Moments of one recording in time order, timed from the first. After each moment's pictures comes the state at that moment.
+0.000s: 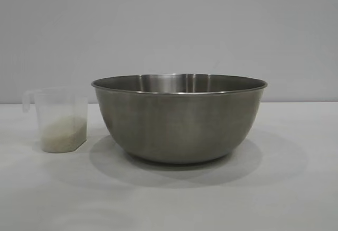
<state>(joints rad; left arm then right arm) -0.22 1.03 -0.34 -0.83 -0.10 0.66 0.15 -0.02 -0.49 0.08 1.14 -0.01</state>
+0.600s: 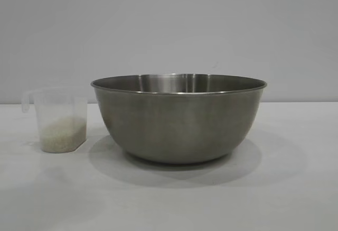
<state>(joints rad) -0.52 1.06 -0.07 -0.69 -0.66 0.51 0.15 -0.02 -0.49 0.08 1.14 -0.01</state>
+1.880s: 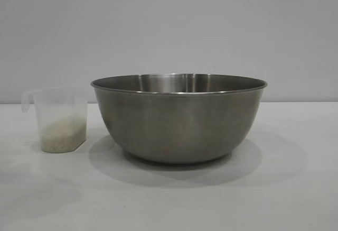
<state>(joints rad) -0.52 1.80 -0.21 -0.35 -1.14 0.19 0.15 -0.02 -0.49 0.08 1.14 -0.01</state>
